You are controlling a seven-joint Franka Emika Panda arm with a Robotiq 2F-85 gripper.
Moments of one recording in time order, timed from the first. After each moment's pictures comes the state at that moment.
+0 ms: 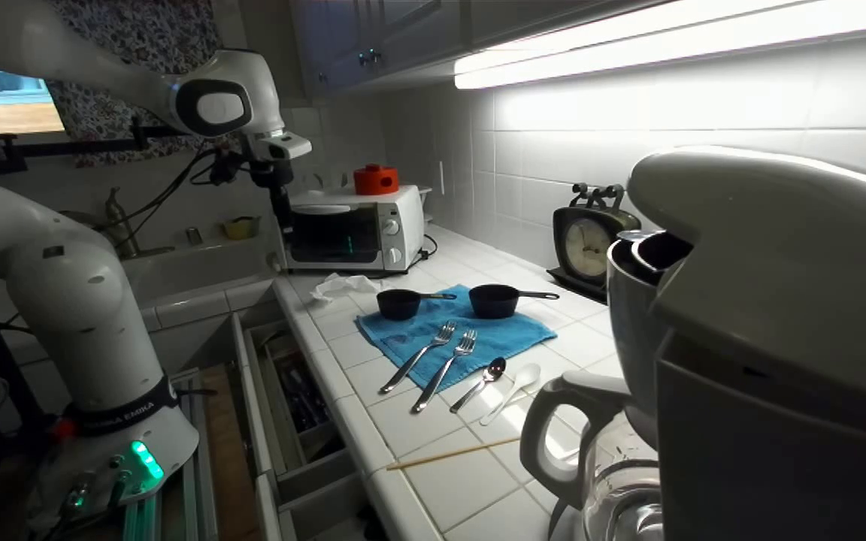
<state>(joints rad) 0.16 -0.70 0.27 -2.70 0.29 2.13 0.44</state>
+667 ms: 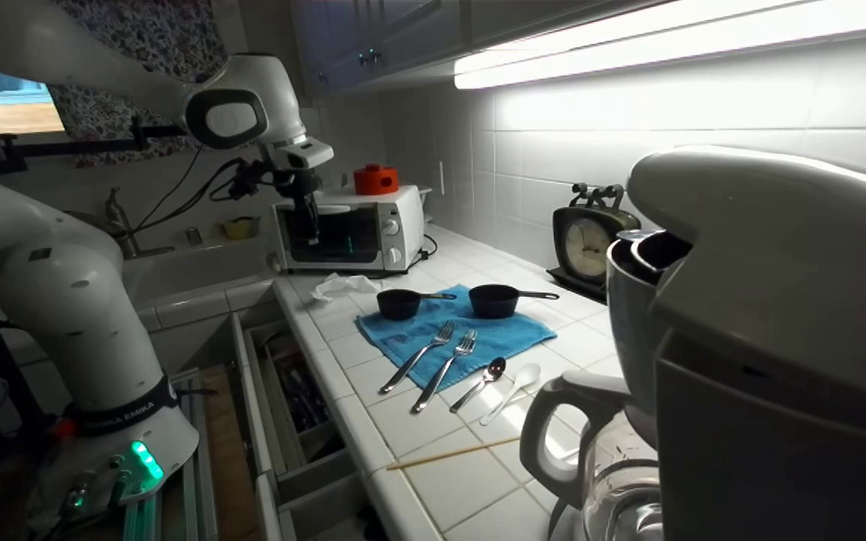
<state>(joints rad) 0.04 -0.69 0.18 -2.76 0.23 2.27 0.38</state>
